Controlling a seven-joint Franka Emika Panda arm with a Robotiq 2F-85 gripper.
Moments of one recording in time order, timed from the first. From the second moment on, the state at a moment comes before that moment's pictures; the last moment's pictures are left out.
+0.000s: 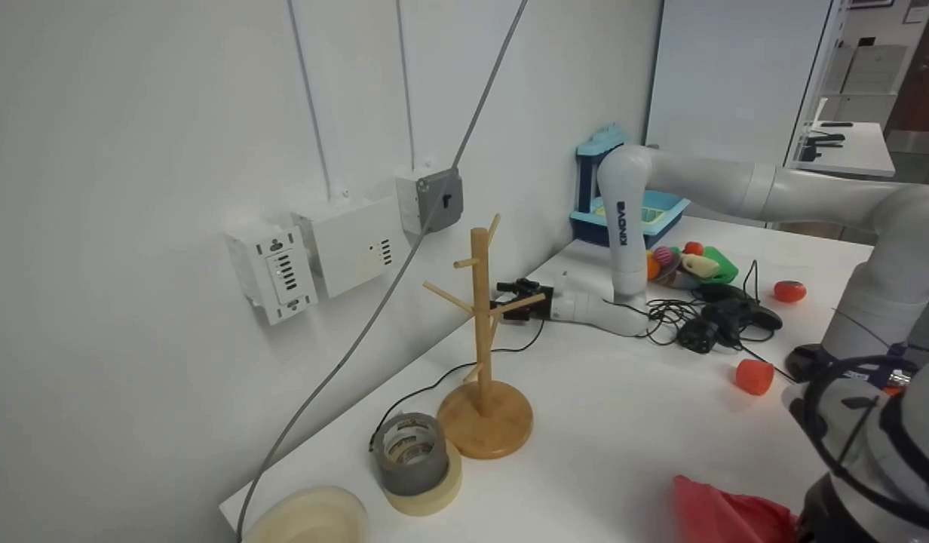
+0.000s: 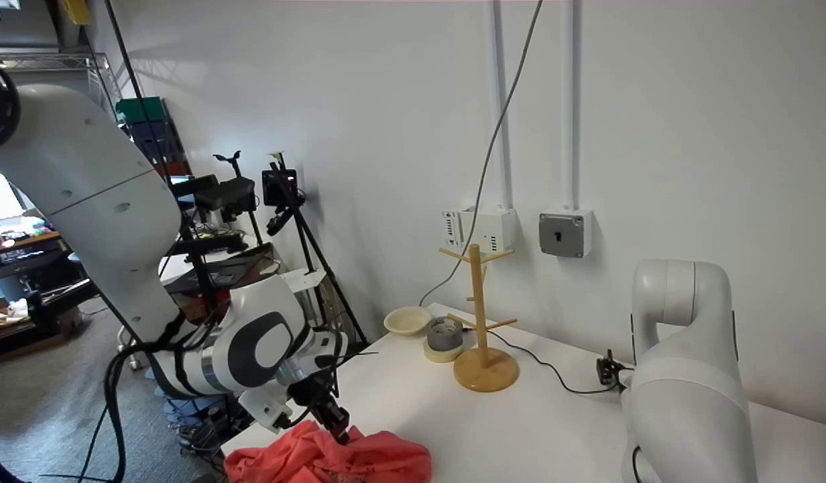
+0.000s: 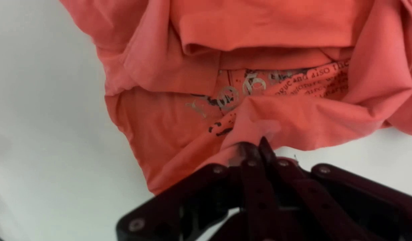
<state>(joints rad) 0.78 0.24 -0.45 -2.67 -0.39 3.01 0.52</state>
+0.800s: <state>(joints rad) 0.77 0.17 -0.62 -2.74 -0.60 3.01 0.53</state>
